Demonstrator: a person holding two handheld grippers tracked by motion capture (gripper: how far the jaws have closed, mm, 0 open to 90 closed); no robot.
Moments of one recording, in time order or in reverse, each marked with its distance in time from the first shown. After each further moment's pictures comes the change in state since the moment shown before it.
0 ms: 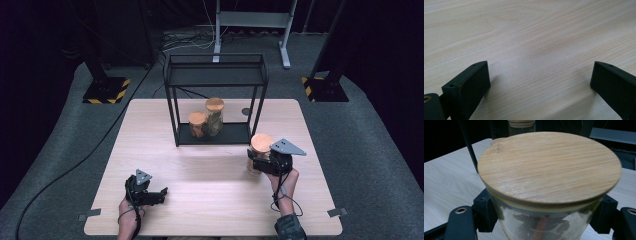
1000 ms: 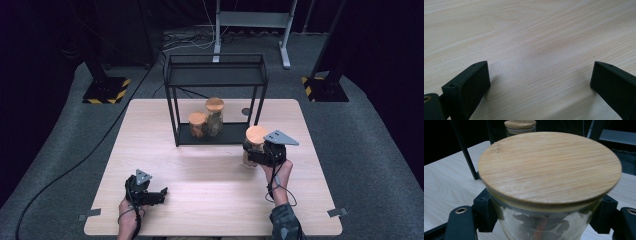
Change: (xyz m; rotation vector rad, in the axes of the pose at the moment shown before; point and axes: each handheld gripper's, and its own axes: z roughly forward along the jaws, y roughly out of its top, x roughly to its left) left arm 0.000 0.000 0.000 0.000 -0.001 0.000; right arm -0.001 0.016 0.025 0.002 0.004 -0.003
